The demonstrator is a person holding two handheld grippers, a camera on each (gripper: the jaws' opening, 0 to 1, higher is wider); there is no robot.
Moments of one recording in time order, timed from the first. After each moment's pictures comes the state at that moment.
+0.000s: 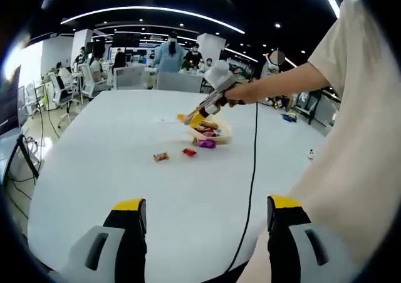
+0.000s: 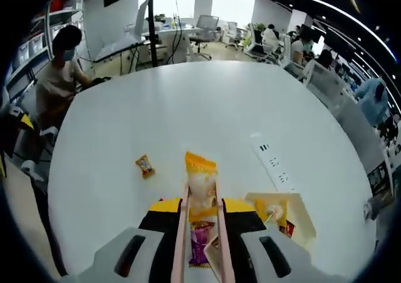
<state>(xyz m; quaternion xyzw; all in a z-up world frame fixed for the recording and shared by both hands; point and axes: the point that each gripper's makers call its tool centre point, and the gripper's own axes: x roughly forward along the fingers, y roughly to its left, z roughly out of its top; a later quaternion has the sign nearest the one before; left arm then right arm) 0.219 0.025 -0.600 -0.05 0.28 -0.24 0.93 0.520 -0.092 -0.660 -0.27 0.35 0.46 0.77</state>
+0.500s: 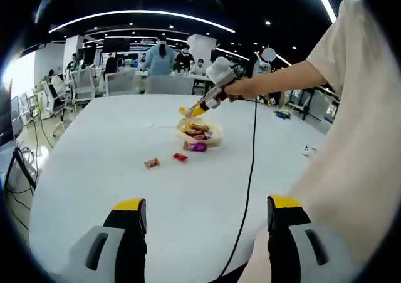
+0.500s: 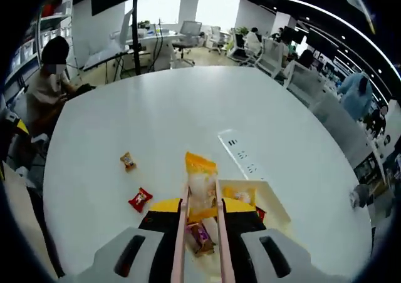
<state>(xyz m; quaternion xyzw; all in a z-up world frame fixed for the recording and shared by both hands) 0.219 0.005 -0.592 -0.03 0.28 -0.26 0.92 0.545 -0.147 -0.634 -0.26 0.34 0.42 0.80</state>
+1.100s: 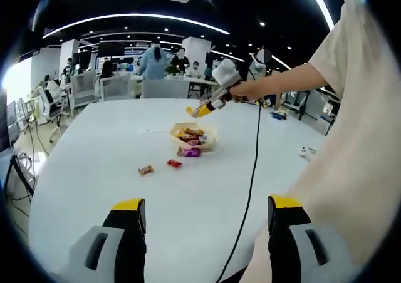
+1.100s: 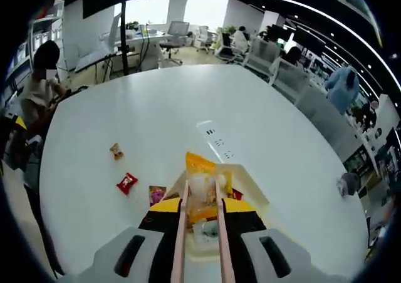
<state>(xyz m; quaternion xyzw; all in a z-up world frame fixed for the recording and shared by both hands) 0.225 -0.010 -0.585 -0.03 0.26 -0.27 0.92 0.553 -0.196 -0.624 -0.26 0.34 0.38 0.82</state>
